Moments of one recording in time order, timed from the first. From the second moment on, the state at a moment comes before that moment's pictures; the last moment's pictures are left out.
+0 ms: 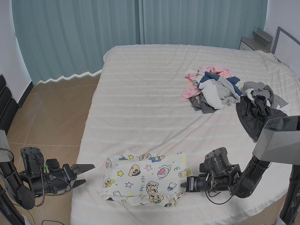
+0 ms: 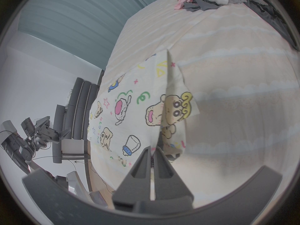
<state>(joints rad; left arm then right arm) -0.05 1.86 -0.02 -1.29 -0.57 -0.86 0.61 2.18 -0.54 -0.84 0.17 0.63</state>
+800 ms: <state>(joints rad) -0.07 1.87 -0.03 -1.35 -0.39 -0.80 0.52 2.15 -0.55 -0.83 0.17 0.61</state>
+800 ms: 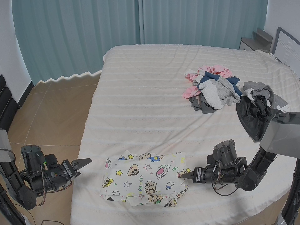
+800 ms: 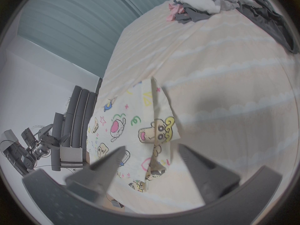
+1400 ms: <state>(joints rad) -0.02 1.91 -0.39 -0.68 -0.38 -0.29 0.51 2.16 -0.60 -0.90 0.16 0.59</state>
